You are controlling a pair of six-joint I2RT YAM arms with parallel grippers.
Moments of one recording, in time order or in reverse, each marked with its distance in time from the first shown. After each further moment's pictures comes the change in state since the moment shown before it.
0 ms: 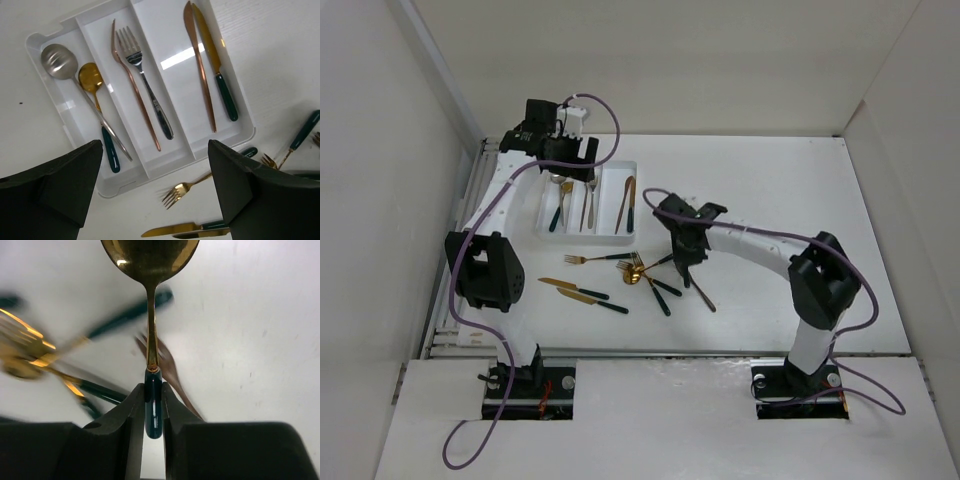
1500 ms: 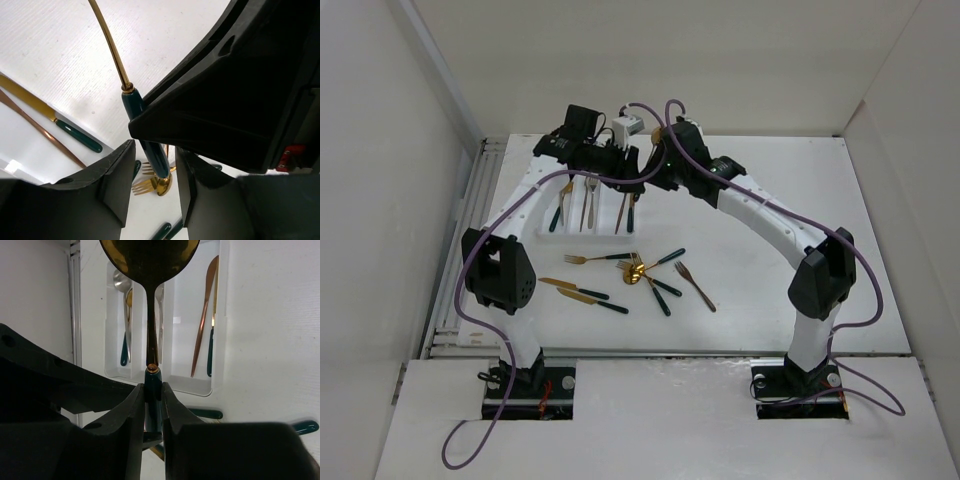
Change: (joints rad) left arm -0.190 0.013 -0.005 0.040 0.511 -0.019; right arm -0.110 0.056 0.479 0.322 -0.154 0.198
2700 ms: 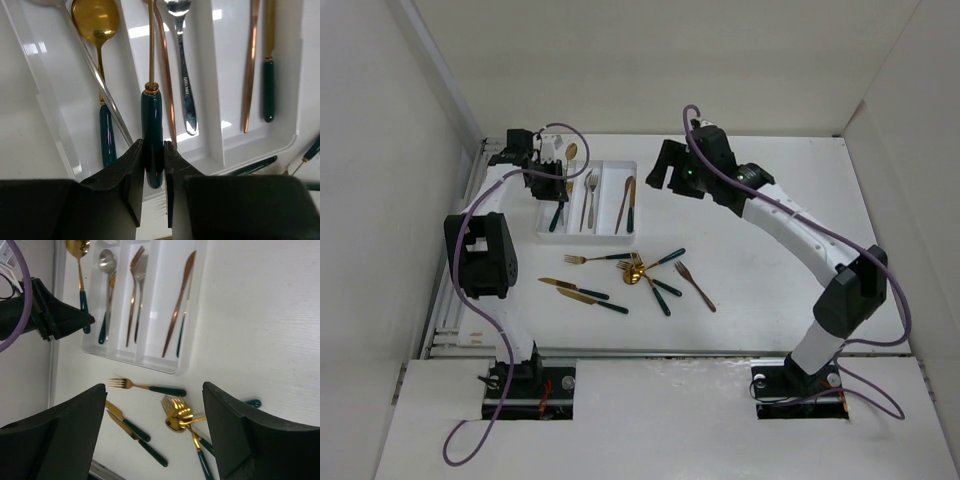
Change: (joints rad) left arm 0.357 0.080 -0.210 0.104 -0.338 -0.097; right arm -0.043 -0.164 -0.148 -0.015 -0.057 -0.156
